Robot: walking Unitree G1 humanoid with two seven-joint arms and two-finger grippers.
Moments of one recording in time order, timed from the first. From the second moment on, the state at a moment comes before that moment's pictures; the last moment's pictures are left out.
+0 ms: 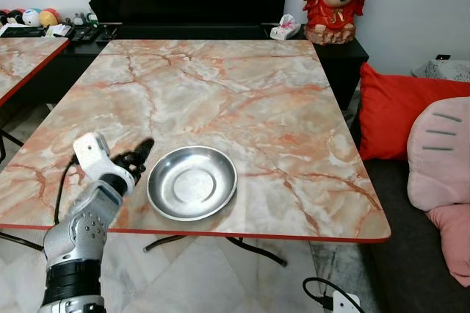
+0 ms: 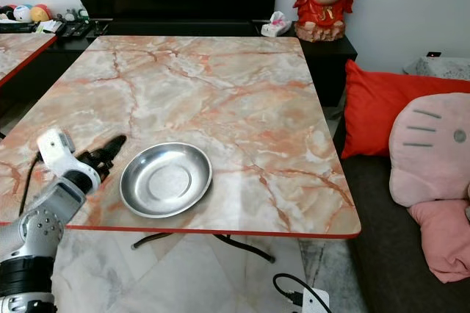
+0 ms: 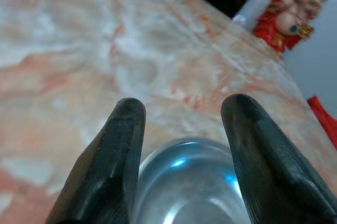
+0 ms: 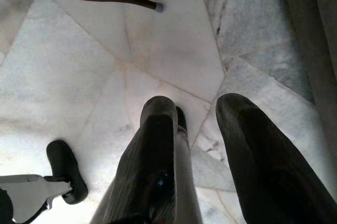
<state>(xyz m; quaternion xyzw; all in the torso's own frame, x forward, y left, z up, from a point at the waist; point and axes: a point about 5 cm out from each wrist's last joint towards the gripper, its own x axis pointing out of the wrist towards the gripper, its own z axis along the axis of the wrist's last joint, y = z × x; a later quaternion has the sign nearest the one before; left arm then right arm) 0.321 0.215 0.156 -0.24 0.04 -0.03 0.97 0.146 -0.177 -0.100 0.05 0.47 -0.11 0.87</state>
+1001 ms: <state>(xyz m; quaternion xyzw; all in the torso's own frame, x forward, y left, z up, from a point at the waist) 0.310 0.150 0.145 0.08 -0.12 -0.09 0.99 0.145 -0.201 -0.096 0.05 0.45 -0.13 0.88</state>
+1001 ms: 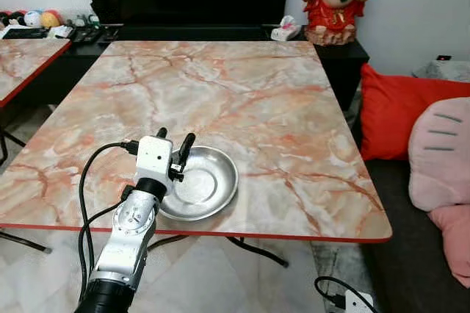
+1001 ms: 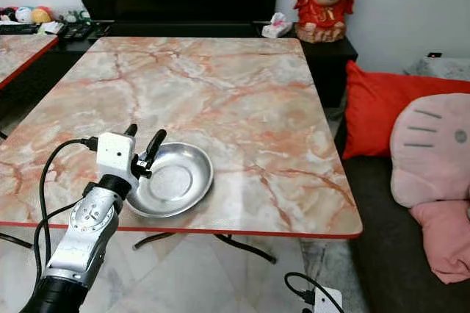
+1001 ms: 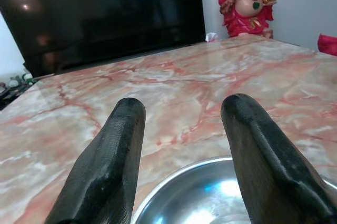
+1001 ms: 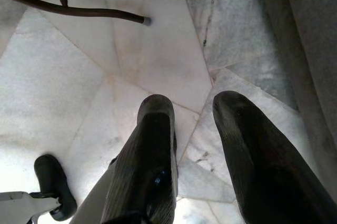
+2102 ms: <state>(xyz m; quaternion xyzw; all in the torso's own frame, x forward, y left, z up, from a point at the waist) 0.311 0.145 0.144 0.06 -0.12 -0.08 0.99 0.144 -0.203 -0.096 0.03 0.45 -0.13 0.88</state>
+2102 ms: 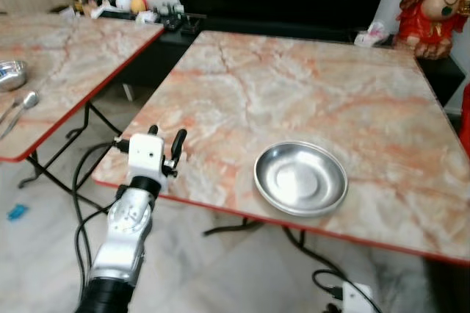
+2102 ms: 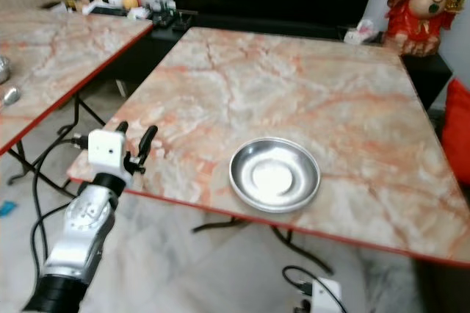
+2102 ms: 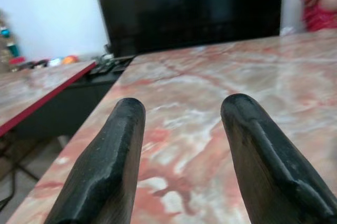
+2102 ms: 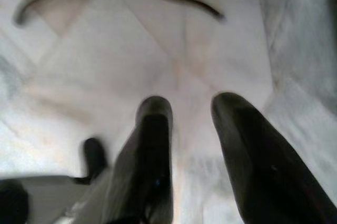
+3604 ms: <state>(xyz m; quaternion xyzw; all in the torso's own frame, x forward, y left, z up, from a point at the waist) 0.311 0.152 0.142 0.06 -0.12 -0.07 0.99 0.146 -0.204 -0.095 0.04 0.45 -0.13 0.88</state>
